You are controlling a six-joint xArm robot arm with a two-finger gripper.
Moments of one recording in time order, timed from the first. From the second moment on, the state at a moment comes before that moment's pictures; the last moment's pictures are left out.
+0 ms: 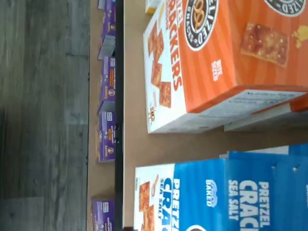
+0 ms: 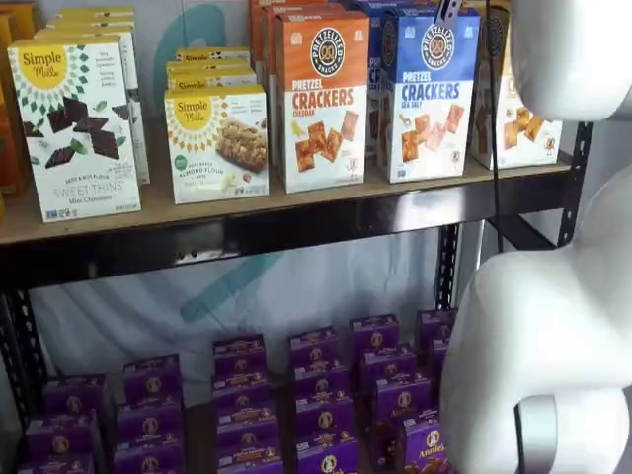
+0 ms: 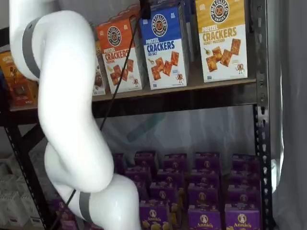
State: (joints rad) arm -0.26 -0.28 -1.71 0.26 1.72 -1.73
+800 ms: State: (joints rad) arm -0.25 -0.24 -1.68 0.25 1.65 -1.74
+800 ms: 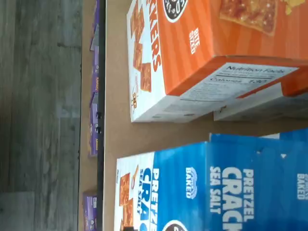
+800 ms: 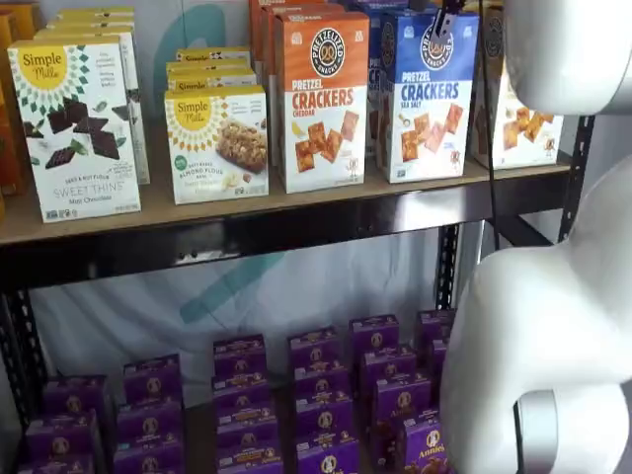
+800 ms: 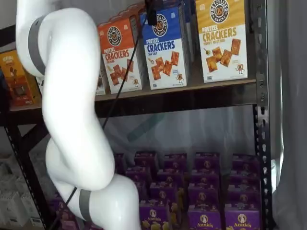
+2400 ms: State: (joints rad) arm -0.25 -0.19 -1.74 0.20 1.74 -1.75
